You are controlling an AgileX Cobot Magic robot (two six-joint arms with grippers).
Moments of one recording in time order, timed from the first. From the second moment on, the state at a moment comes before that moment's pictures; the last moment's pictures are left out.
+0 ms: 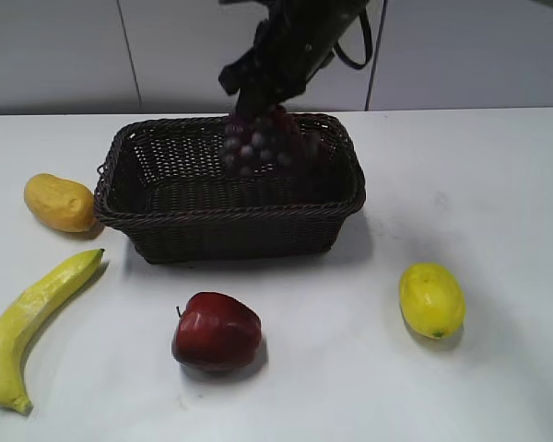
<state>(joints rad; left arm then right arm) -0.01 0.00 -0.50 -0.17 1.09 0.16 0.55 2.25 -2.04 0.39 0.94 -0.33</state>
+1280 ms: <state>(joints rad) -0.01 0.00 -0.50 -0.17 1.09 0.16 0.38 1.56 -1.63 0.08 1.20 -0.08</state>
